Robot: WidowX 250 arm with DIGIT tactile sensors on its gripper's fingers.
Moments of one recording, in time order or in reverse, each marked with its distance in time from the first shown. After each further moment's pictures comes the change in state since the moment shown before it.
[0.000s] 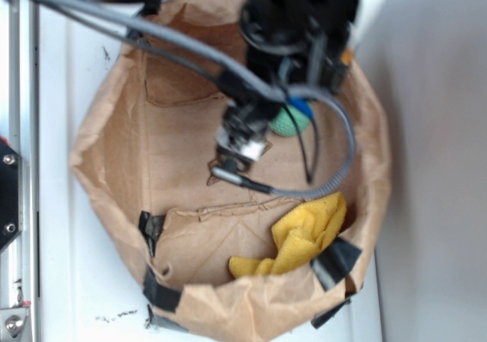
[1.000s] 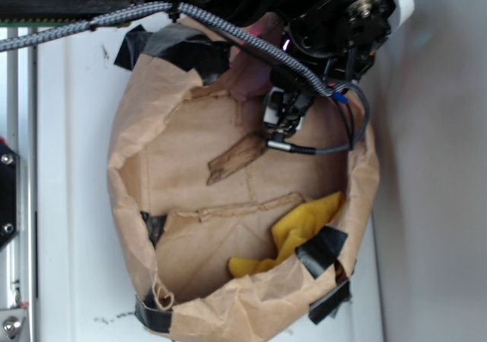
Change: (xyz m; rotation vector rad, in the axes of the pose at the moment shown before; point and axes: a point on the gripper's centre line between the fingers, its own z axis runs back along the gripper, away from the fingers) arm 0.021 0.045 -0.075 0.112 0.129 0.140
